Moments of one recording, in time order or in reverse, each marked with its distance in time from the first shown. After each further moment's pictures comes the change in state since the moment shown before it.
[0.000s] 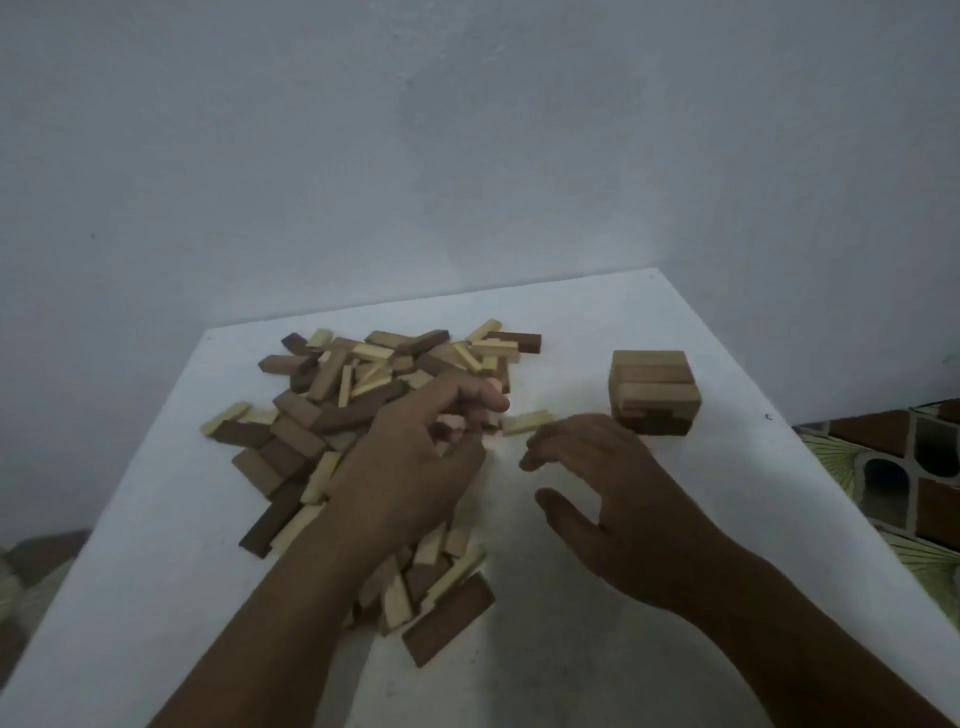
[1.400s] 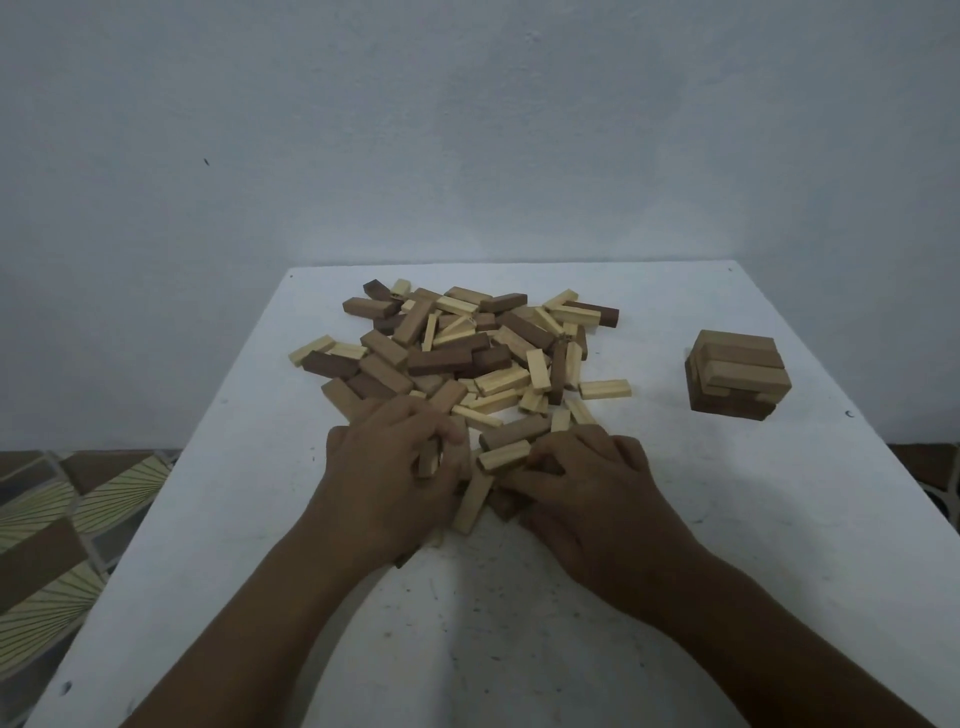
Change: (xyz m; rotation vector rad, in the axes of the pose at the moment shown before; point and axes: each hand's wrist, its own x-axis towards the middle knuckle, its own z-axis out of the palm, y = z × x) left_hand -0.076 -0.075 -0.049 0.455 0.158 -0.030; right_hand 0.001 -0.057 0.058 -0.320 -0.186 -0.101
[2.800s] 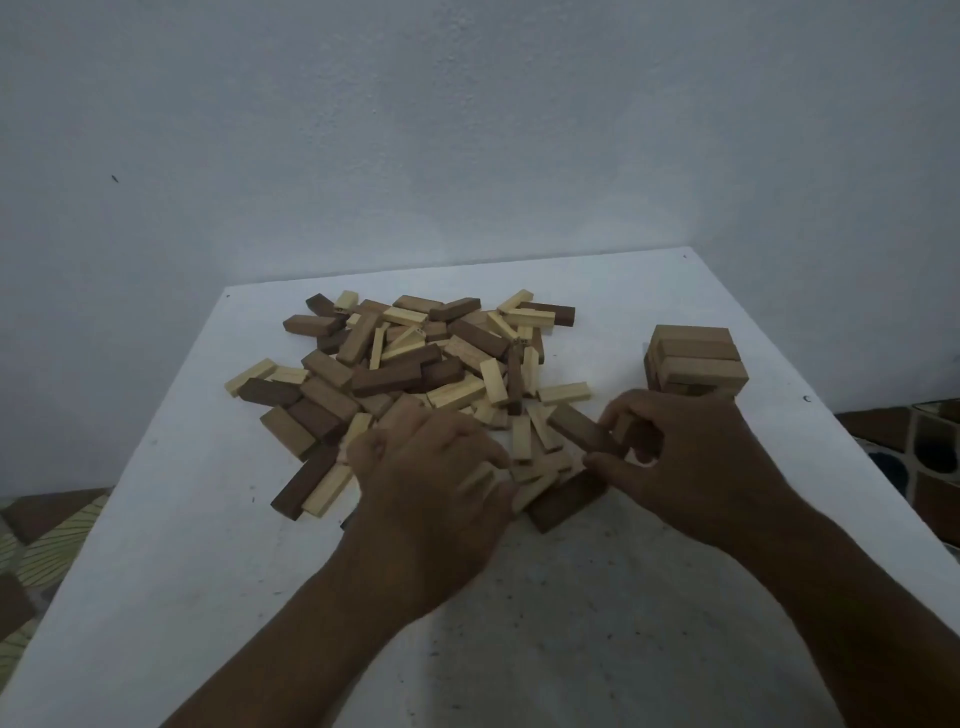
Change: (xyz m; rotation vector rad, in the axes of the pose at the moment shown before) left_hand 0.011 0.051 0.029 0.054 0.039 0.259; right_hand -0.009 0.072 -0.048 0.165 0.178 0.344
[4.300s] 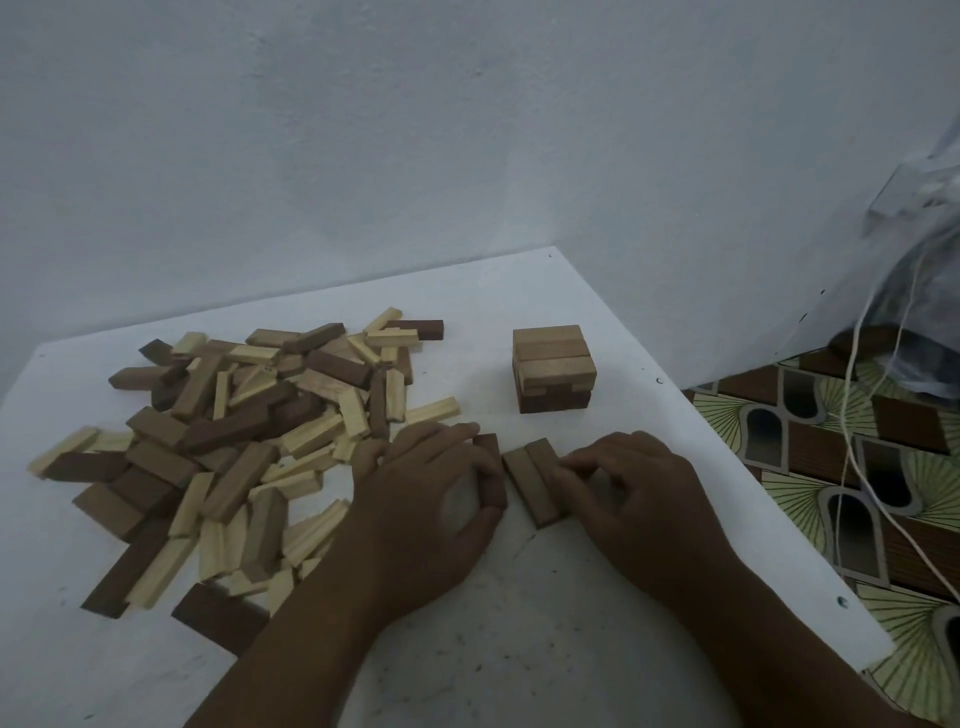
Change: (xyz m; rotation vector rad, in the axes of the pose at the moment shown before) left_hand 0.041 0.046 0.073 -0.096 -0.232 0.128; right_hand -0.058 0.066 0.005 0.102 0.231 0.153
